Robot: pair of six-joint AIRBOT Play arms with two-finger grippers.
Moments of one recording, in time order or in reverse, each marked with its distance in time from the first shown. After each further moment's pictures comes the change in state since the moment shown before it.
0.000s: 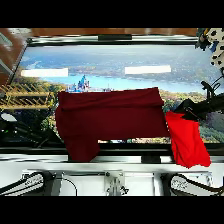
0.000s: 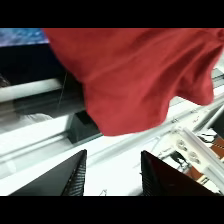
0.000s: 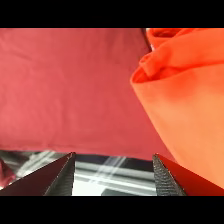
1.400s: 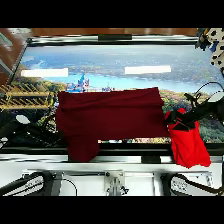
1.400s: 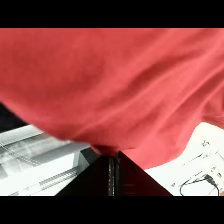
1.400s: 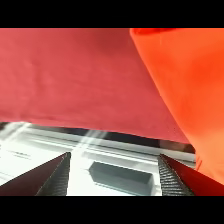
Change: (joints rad) left arm -0.181 0.015 -0.051 -0.008 0.179 -0.010; right arm 0.112 0.002 -0.170 -0.088 -0.010 0.019
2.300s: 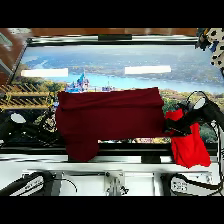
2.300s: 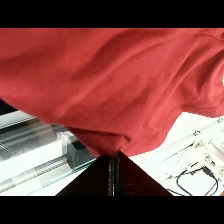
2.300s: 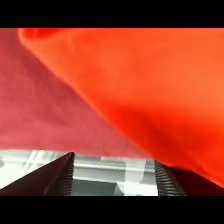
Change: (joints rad) left arm 0.006 0.069 0.016 -0.003 -0.066 0.005; right arm 0.076 -0.059 -0.097 -0.164 -0.133 0.107
